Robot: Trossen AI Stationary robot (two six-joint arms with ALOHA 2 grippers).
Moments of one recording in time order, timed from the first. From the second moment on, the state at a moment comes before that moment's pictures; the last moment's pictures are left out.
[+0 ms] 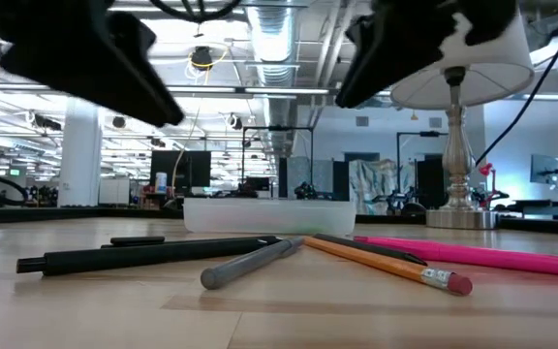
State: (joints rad) left arm -0.66 1.69 0.96 -0.20 -0.71 -0.42; right arm 0.42 1.67 1.18 -0.50 0.40 0.00
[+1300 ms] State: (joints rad) left arm -0.46 1.80 0.97 -0.09 -0.36 -0.32; right arm 0.90 1.67 1.05 -0.63 1.00 0.53
